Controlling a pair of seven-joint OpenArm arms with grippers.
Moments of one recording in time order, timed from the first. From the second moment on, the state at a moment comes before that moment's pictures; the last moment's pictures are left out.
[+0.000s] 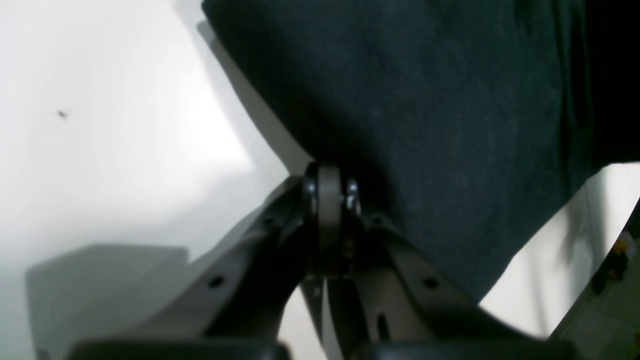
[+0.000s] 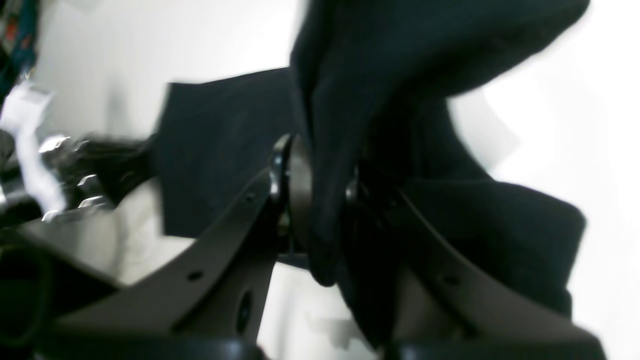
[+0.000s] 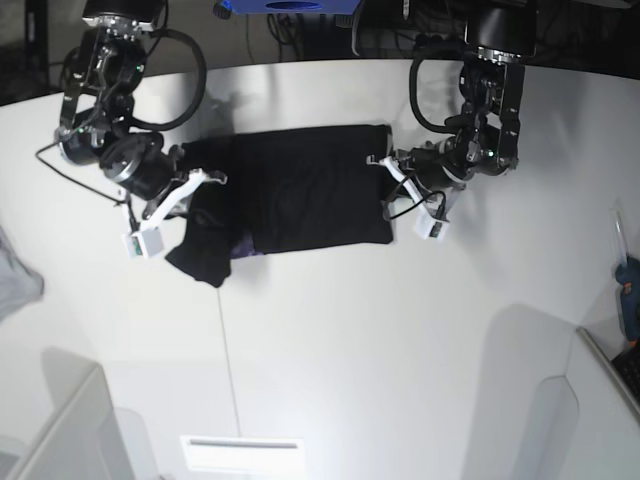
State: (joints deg) left arm 6.7 -12.6 3.3 85.7 -36.1 -16.2 49.4; right arm -10.5 5.0 11.6 113.9 39.8 11.9 -67.4
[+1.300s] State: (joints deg) left arm 11.1 -13.6 -1.1 90.8 -35.3 -16.2 51.2; right arm -10.0 3.4 -16.7 105.5 40.0 -0.6 -49.3
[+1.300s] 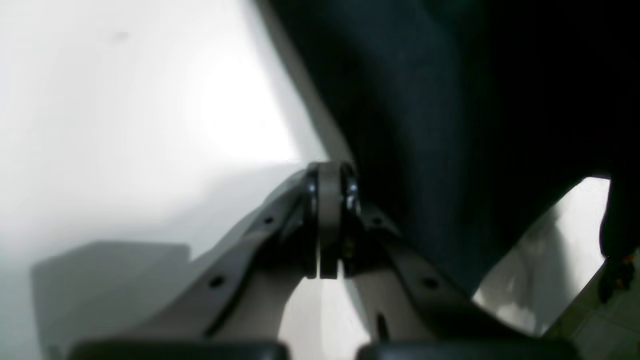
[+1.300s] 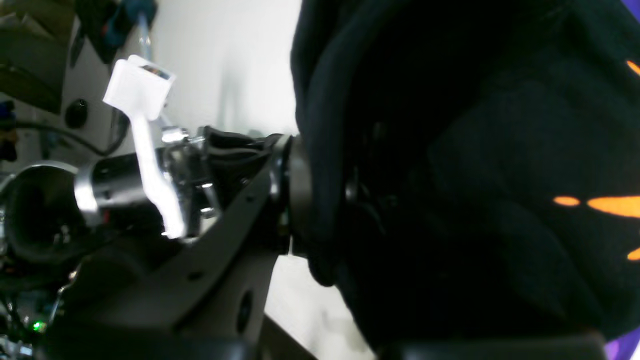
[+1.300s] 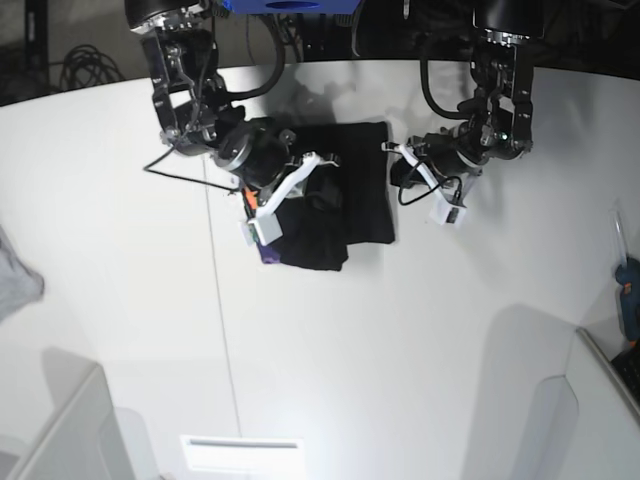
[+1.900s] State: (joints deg) left arm 25.8 -19.7 -11.2 99.8 -35.4 -16.2 50.8; right arm -8.6 3.9 -17.2 99.9 39.8 -1.9 -46.8
